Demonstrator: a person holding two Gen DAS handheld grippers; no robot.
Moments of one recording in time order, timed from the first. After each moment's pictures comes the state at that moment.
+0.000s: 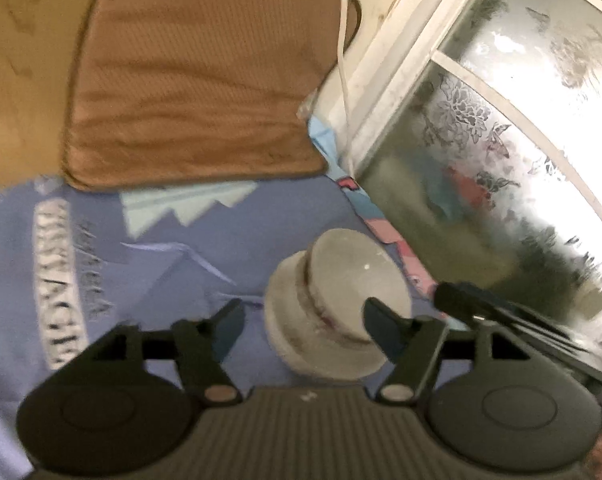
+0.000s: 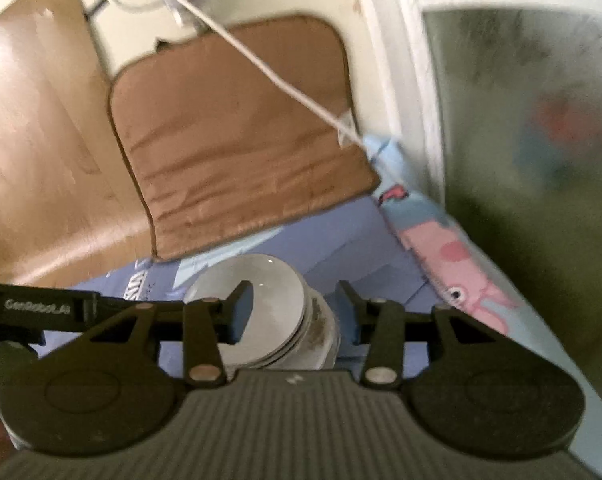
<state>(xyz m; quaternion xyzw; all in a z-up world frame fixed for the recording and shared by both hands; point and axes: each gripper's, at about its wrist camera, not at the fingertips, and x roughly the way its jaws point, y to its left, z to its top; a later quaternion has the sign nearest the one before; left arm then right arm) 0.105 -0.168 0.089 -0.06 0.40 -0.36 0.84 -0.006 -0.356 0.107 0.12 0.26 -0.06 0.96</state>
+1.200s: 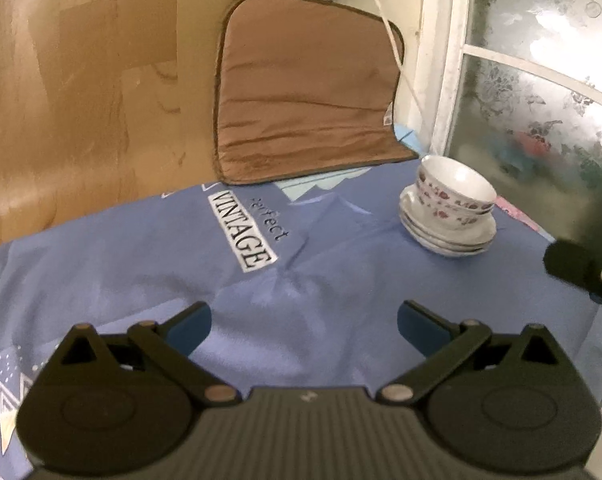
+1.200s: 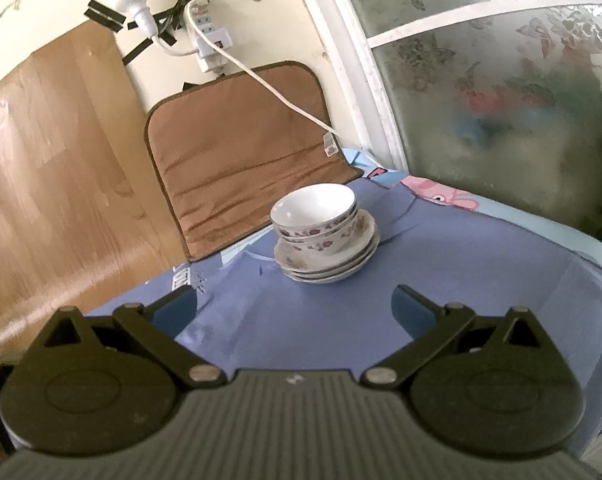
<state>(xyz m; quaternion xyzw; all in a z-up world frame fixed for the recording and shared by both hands) 0.002 -0.052 0.059 0.05 0.31 -0.25 0.91 -0.112 -0.237 0.071 0.18 0.17 -0.14 0.96</state>
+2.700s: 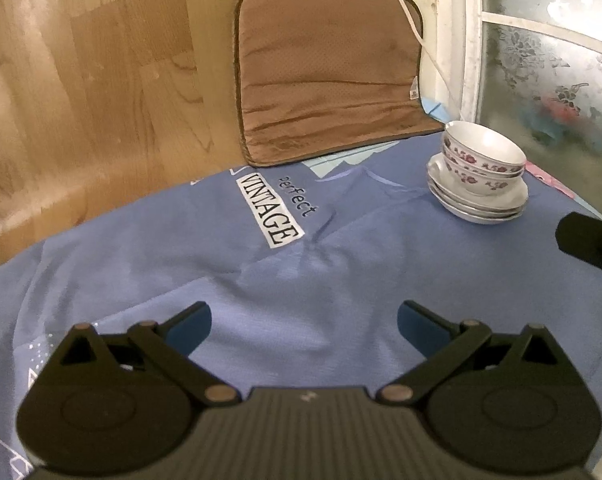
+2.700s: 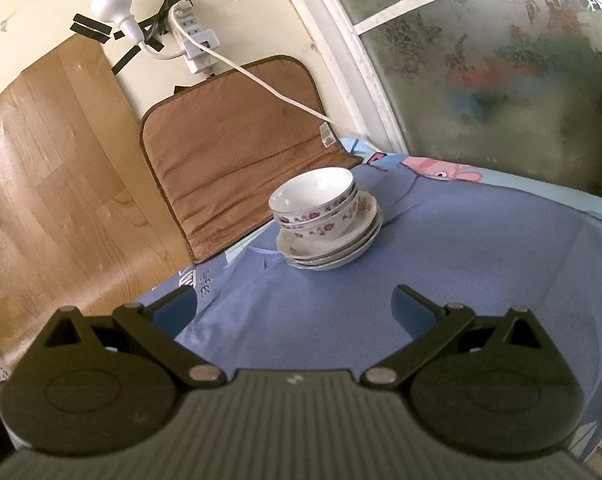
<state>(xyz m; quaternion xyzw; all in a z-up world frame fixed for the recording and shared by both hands) -0.008 -0.062 0.049 0.10 0.32 -0.20 0.92 -0.113 -0.237 0.057 0.22 0.17 -0.14 0.95</state>
